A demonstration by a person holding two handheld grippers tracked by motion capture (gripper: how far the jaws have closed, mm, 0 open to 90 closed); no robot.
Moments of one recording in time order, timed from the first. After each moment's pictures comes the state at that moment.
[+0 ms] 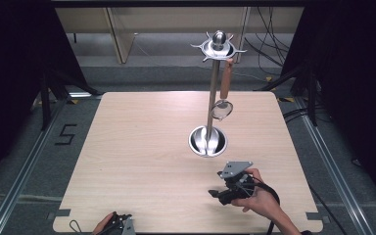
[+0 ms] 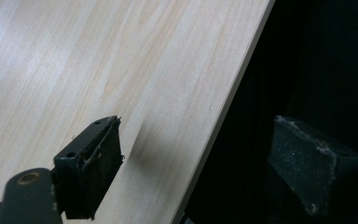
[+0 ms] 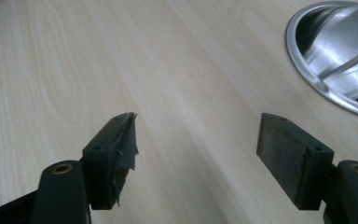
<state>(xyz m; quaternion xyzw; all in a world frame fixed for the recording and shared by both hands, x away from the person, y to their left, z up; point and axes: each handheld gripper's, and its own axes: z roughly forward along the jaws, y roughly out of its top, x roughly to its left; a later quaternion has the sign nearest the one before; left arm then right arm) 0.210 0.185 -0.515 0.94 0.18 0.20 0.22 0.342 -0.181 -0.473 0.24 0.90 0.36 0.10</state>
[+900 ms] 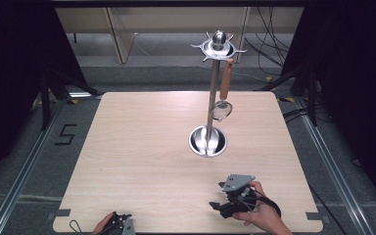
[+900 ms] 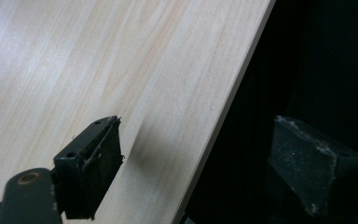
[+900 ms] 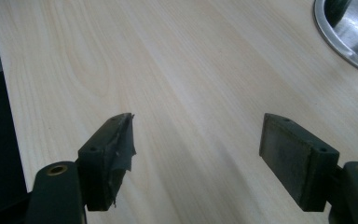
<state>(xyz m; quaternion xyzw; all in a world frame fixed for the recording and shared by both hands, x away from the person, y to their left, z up) 0.211 0.186 -0.516 0.94 0.17 0.20 0.23 0.315 -0.186 -0.489 0.23 0.90 0.36 0.10</state>
